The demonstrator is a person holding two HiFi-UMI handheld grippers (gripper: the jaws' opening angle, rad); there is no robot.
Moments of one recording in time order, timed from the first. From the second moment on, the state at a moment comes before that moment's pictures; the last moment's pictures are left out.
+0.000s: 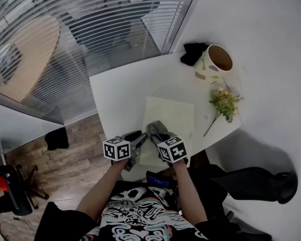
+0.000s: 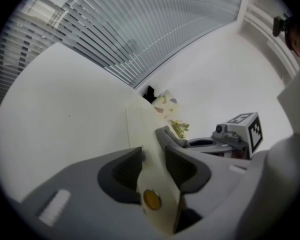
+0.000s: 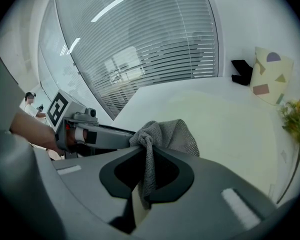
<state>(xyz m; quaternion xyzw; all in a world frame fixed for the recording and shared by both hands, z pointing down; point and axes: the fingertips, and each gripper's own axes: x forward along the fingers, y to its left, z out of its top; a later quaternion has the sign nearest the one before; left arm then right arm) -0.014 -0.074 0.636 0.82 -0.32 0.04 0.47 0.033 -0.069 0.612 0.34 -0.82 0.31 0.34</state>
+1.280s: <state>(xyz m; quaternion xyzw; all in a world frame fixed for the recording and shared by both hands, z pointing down) -0.014 -0.075 0.636 0.82 -0.31 0.03 0.49 0.022 -0.121 0.611 0.36 -0.82 0.30 0.33</state>
